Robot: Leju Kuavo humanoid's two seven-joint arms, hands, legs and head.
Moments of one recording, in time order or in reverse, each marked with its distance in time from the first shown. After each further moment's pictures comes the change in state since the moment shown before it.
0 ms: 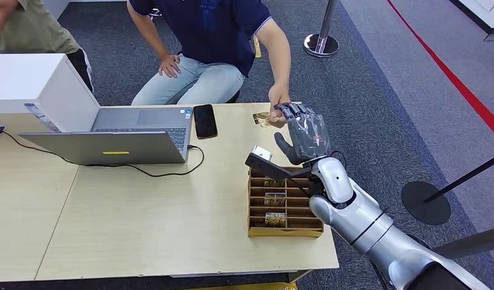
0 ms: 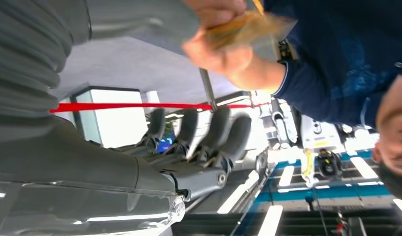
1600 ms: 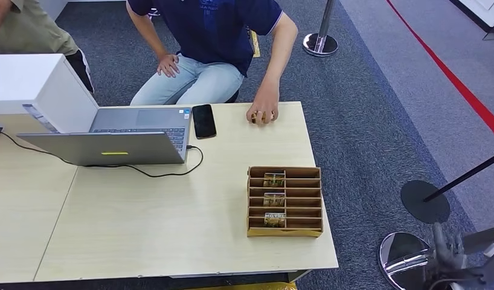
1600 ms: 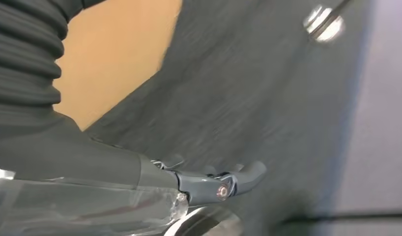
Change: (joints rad) left arm 0.016 -0.008 0.002 0.000 0.087 0.077 -0.010; right arm 0.551 -0.100 -0.951 0.604 -2.013 0.393 -0.678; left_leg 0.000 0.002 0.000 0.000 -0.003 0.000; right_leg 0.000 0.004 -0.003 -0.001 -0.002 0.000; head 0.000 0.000
